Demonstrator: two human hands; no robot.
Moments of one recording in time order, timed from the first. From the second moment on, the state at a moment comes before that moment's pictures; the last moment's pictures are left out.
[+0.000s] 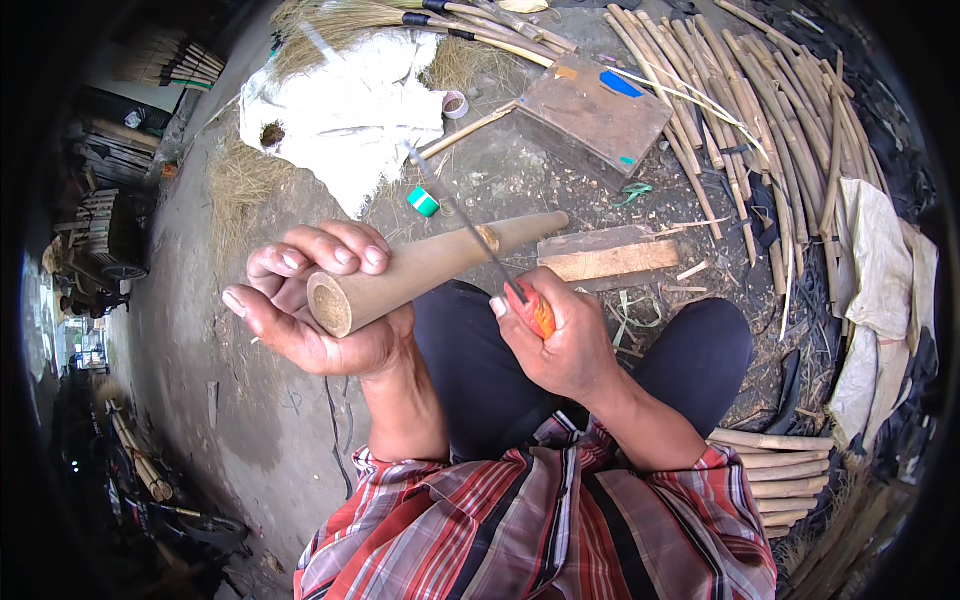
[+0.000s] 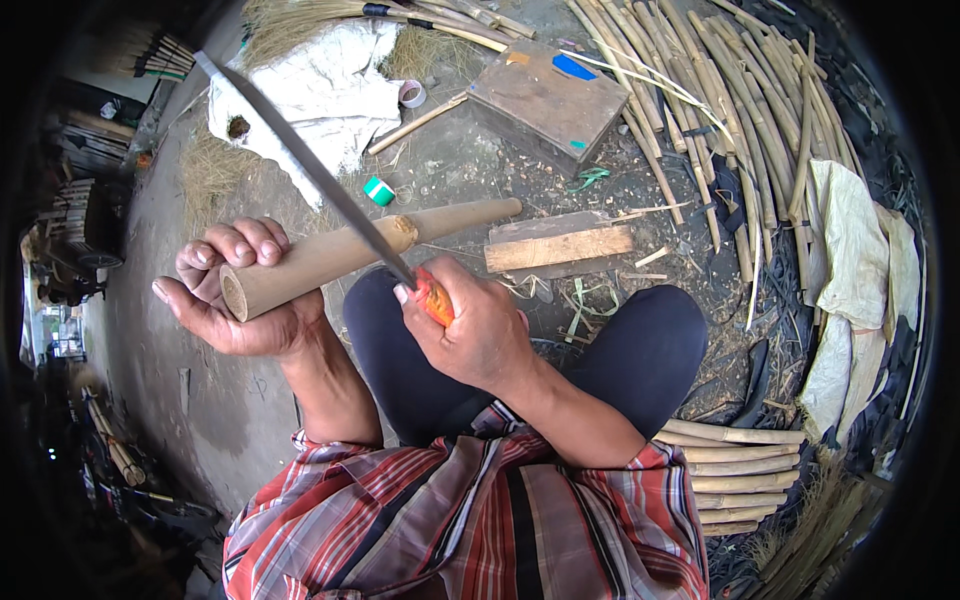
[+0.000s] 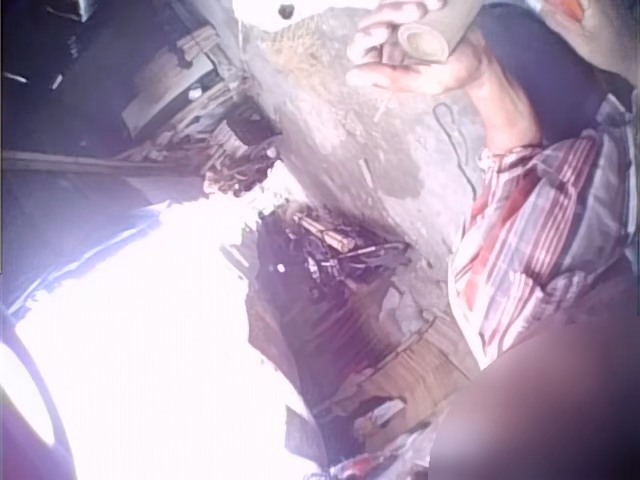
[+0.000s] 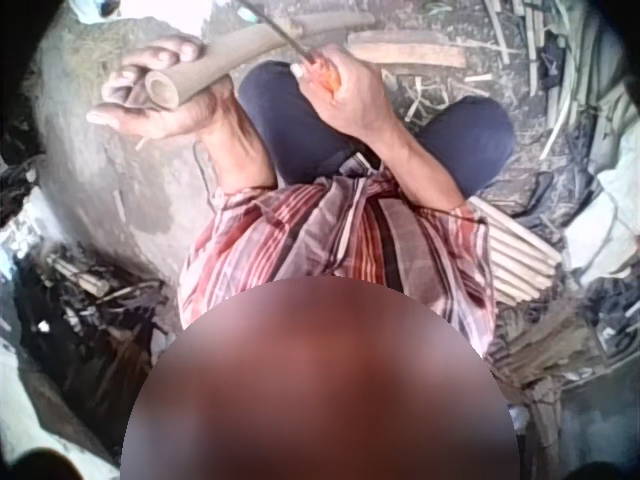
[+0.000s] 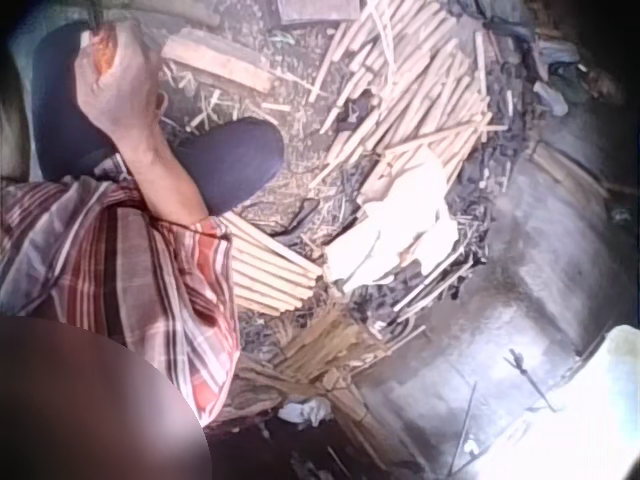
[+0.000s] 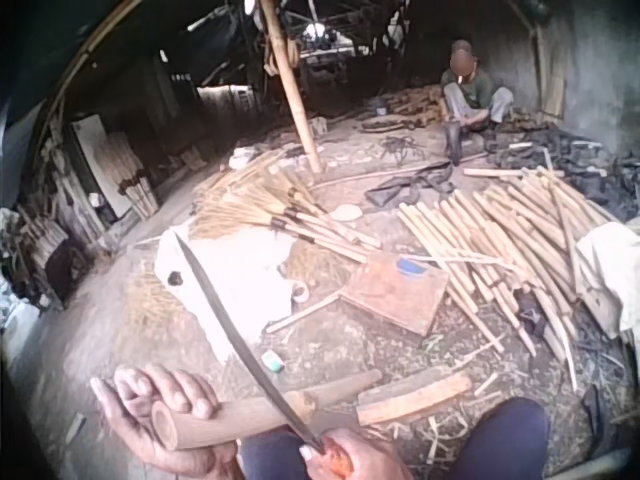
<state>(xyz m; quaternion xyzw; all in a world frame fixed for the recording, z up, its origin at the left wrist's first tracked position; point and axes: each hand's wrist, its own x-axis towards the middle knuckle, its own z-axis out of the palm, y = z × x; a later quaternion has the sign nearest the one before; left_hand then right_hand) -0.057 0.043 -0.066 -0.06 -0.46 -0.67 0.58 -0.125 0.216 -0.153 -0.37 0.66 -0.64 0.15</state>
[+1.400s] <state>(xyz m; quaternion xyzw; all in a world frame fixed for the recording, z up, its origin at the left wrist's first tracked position) -0.017 -0.004 -0.020 0.05 -0.48 -0.58 0.66 -0.179 0.227 -0.314 -0.09 0.89 -0.33 0.29</state>
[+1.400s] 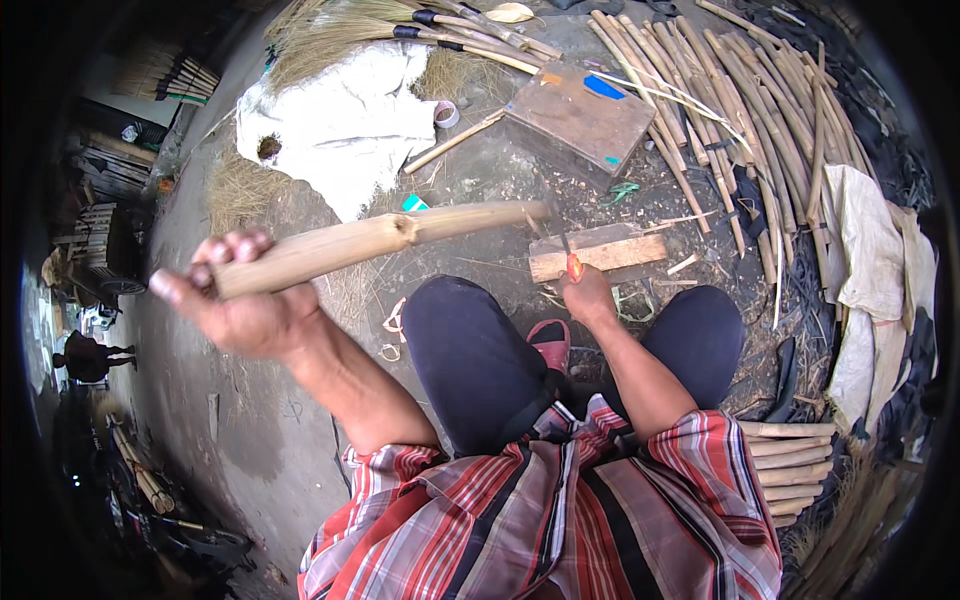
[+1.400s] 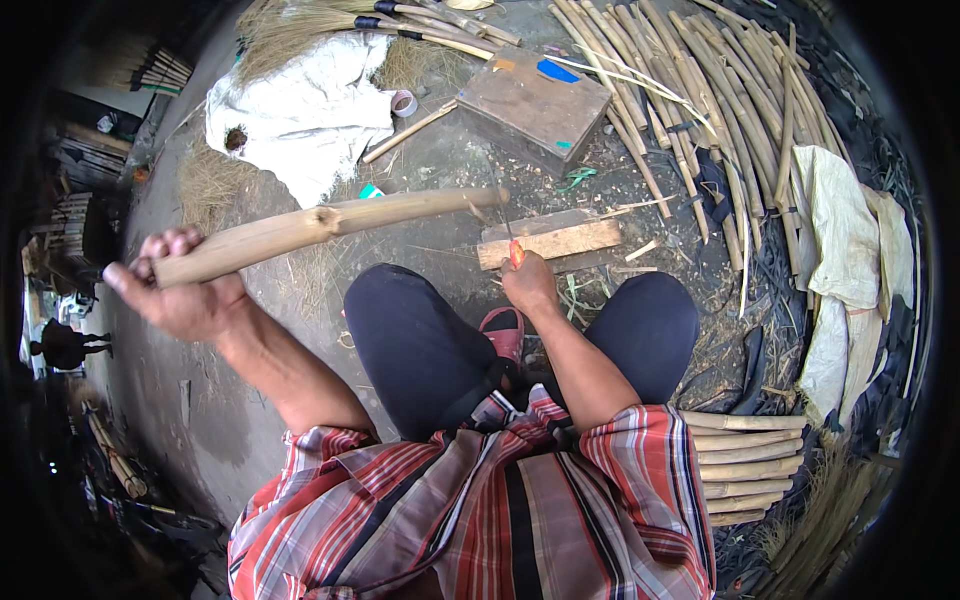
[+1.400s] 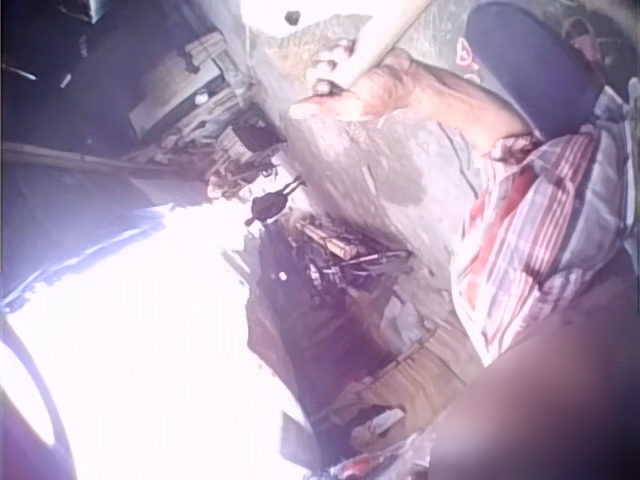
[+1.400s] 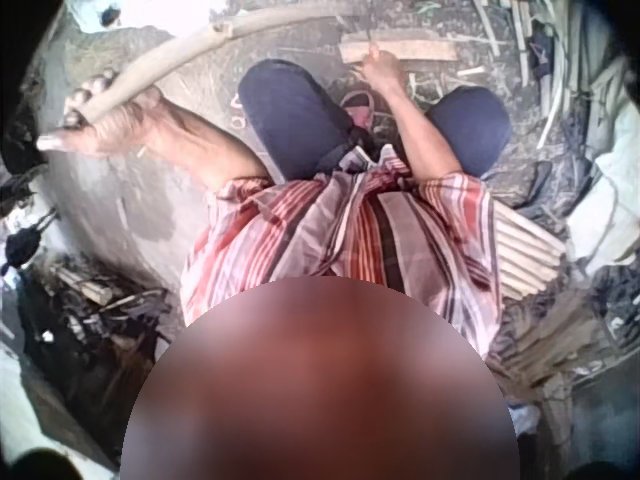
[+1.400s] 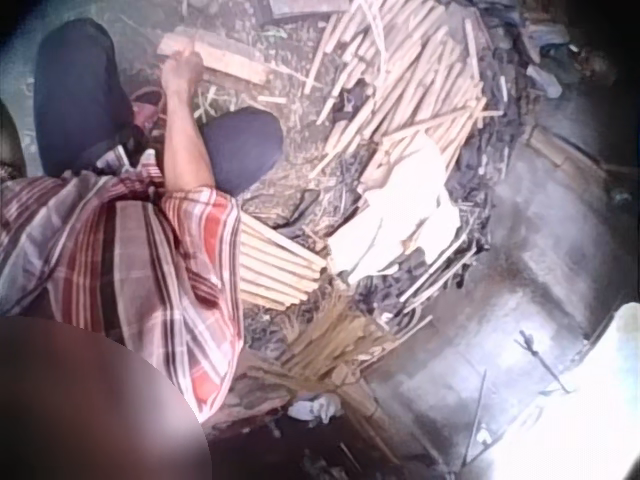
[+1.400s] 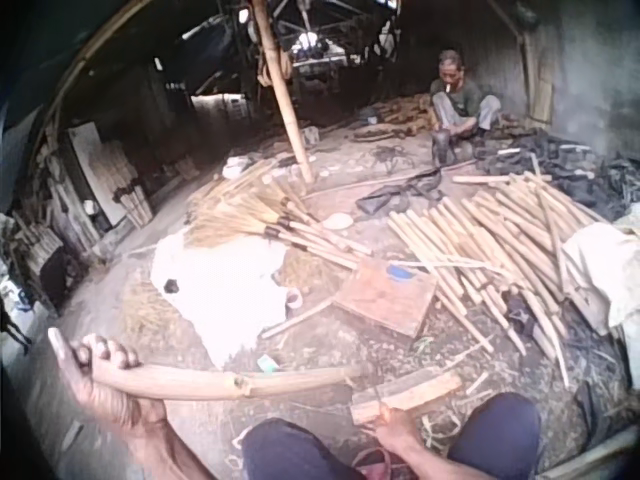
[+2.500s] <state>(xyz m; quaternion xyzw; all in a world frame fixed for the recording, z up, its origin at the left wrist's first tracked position) -0.043 -0.003 -0.057 0.10 -0.49 -0.55 0.67 -0.104 0.147 -0.185 -0.40 0.67 -0.58 0.22</state>
